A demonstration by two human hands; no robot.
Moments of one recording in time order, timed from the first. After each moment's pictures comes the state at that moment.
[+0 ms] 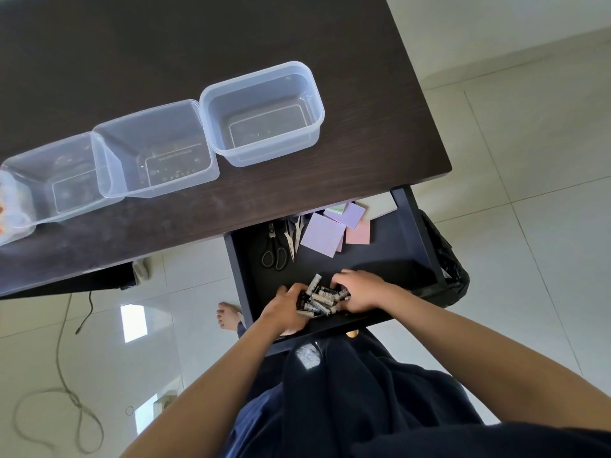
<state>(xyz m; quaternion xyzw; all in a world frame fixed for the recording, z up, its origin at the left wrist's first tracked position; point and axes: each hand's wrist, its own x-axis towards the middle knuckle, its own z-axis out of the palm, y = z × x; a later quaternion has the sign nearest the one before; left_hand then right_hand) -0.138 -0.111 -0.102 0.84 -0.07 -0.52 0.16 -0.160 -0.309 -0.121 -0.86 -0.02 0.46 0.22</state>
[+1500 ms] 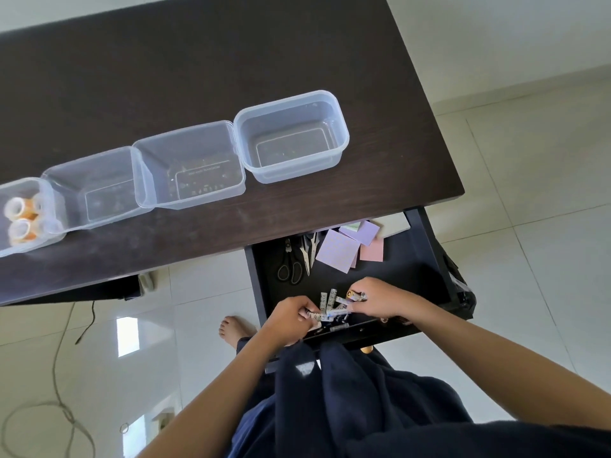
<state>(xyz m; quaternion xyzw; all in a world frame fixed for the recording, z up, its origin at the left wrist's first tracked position) -0.130 -0.085 -0.094 0.84 -0.08 -0.44 0.32 -0.148 -0.311 -0.086 -0.83 0.03 0.42 0.36</state>
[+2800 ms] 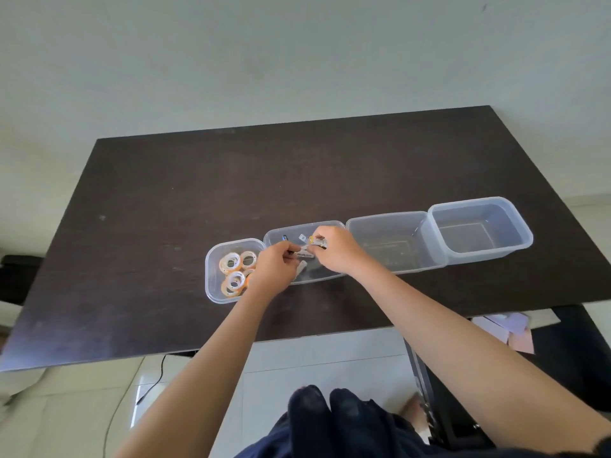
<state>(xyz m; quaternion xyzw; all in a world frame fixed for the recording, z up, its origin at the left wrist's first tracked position) 0.122 0.204 0.029 0.90 0.00 -0.16 0.40 0.126 0.049 0.045 -0.92 0.03 0.13 0.38</state>
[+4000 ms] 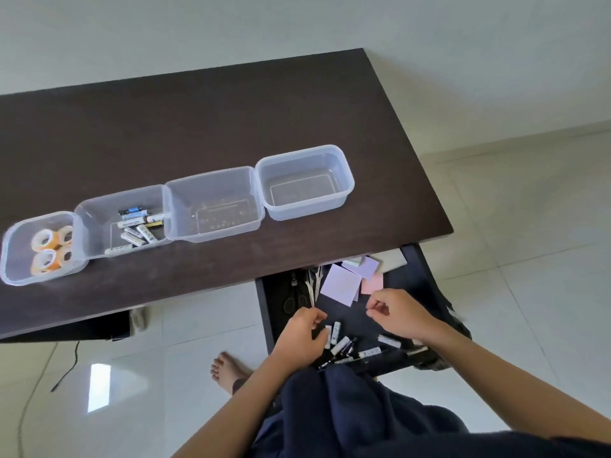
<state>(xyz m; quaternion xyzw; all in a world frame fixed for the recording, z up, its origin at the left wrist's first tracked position) -0.117 -0.090 -0.057 0.86 -0.14 -0.31 0.38 -0.145 -0.324 -0.038 -0.90 0.11 0.26 0.33</state>
